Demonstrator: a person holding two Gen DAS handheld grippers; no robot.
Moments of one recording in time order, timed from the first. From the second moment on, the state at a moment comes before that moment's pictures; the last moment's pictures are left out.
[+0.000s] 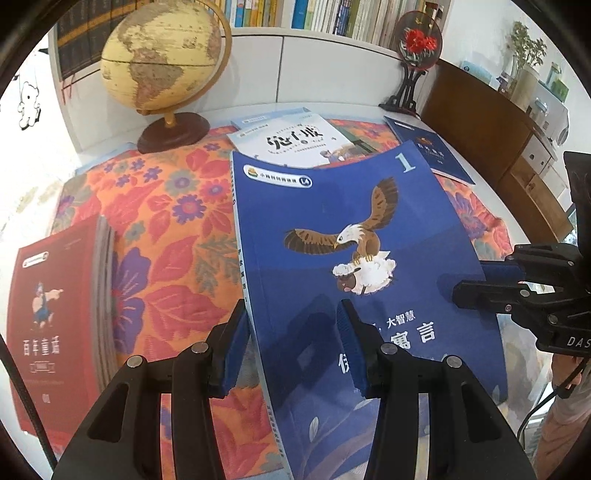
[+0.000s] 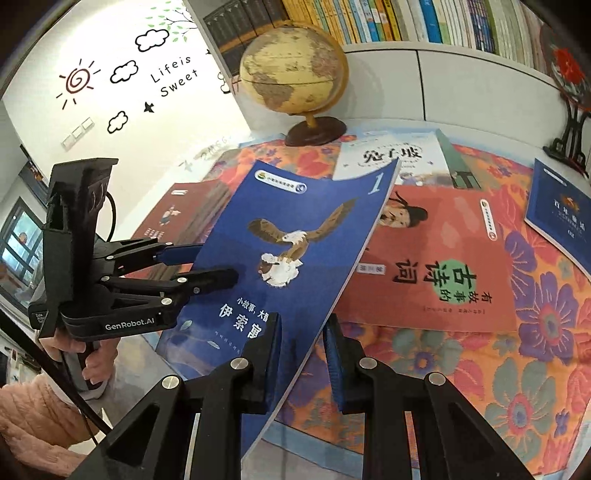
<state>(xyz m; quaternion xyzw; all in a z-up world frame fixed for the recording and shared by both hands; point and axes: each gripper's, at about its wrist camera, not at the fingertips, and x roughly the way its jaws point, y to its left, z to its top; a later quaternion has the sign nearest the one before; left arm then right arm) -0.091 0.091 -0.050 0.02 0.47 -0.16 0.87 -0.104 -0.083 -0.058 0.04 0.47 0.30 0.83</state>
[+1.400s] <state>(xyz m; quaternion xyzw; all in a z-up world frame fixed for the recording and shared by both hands) -0.090 0.311 -0.003 -0.07 0.41 -0.03 0.91 -0.058 0.135 -0.012 0.02 0.44 0.39 0.81</state>
